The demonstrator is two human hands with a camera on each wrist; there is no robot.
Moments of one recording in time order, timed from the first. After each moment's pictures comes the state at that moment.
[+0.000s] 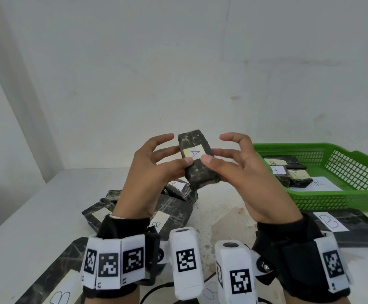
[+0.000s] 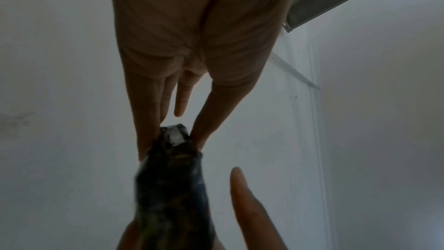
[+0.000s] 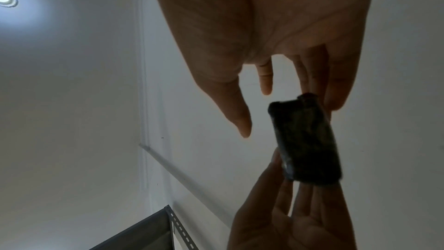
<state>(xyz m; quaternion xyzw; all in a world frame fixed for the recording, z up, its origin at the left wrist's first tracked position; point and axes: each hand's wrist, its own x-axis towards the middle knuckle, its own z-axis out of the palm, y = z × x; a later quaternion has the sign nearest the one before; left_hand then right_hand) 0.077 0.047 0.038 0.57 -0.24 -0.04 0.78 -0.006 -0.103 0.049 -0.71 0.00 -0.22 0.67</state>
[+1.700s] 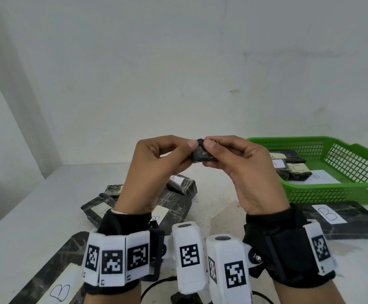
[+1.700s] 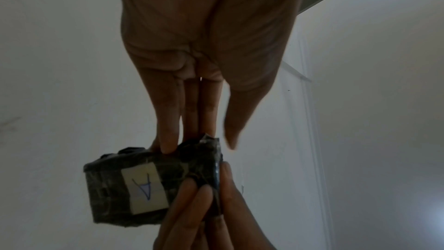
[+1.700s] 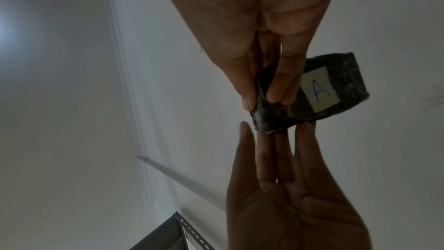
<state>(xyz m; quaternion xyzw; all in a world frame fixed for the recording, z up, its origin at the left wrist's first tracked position) 0.054 0.041 0.052 0.62 -0.29 0.00 0.73 0.004 -0.101 0.042 -0.58 -0.03 -0.30 0.76</state>
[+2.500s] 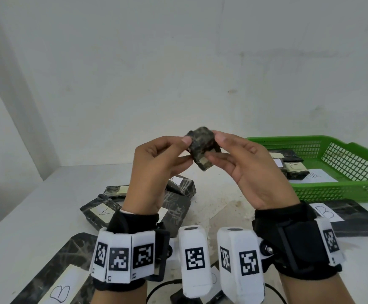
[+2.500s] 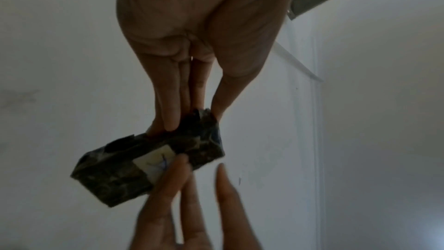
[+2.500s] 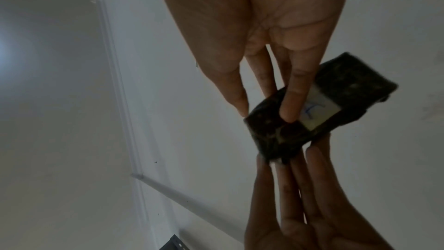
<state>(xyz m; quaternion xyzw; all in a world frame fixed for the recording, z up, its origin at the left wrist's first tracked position) 0.060 0.033 0.045 0.57 -0.22 -0.02 0.79 0.004 -0.117 0.047 -0.56 -0.02 -0.22 0.79</state>
